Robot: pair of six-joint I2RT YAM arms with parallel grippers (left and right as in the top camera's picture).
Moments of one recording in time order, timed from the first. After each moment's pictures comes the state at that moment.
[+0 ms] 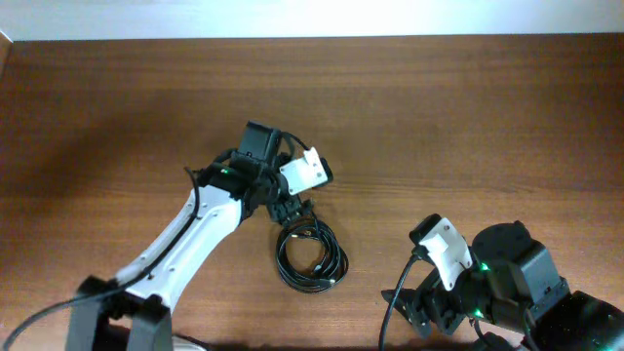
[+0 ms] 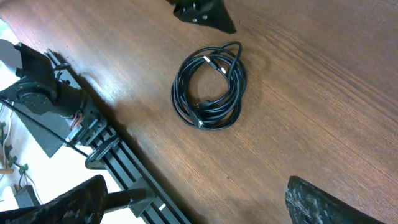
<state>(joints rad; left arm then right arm) -0.38 1.56 1.05 -0.58 0.33 0.74 0.62 0.76 1.10 -1.19 -0.30 0.04</state>
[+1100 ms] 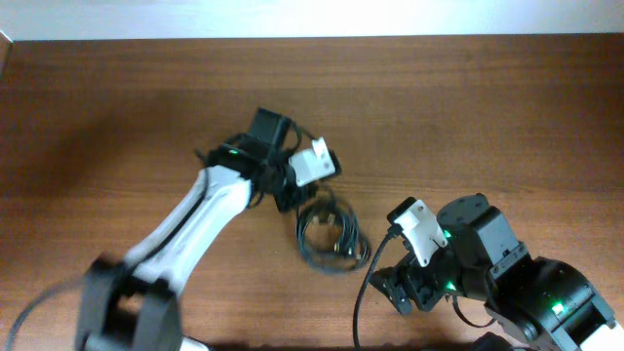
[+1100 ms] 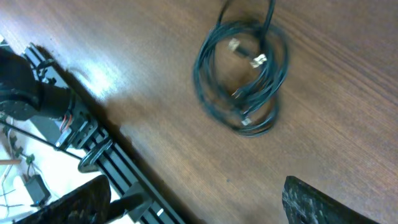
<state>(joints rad) -0.38 1.67 1.17 -0.67 0.43 0.75 0.62 0.91 1.10 -1.13 -0.30 0.06</state>
